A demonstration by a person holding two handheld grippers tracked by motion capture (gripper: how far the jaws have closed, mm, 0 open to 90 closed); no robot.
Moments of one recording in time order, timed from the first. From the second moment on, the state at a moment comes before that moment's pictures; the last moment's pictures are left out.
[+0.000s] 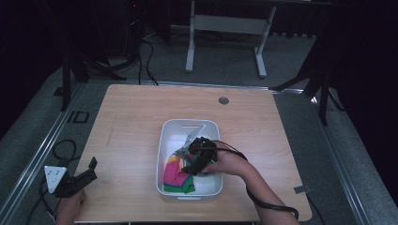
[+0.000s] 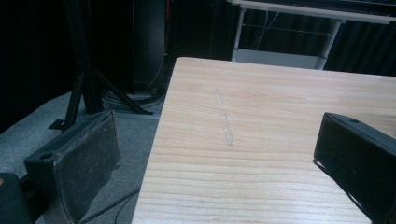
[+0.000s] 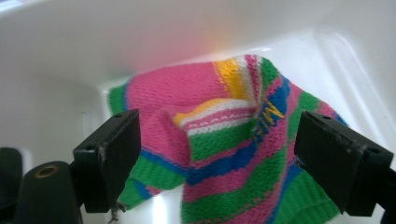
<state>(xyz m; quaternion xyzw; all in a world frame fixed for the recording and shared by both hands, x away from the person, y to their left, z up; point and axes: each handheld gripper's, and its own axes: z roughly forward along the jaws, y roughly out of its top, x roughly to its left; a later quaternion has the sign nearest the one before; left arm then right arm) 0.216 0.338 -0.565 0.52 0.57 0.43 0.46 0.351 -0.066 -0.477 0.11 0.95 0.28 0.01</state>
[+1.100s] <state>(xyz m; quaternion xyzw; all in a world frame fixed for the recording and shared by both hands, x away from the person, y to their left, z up) 0.216 0.338 -0.565 0.52 0.58 0.43 0.46 0.349 -0.043 -0.474 0.15 0.96 0.22 0.08</state>
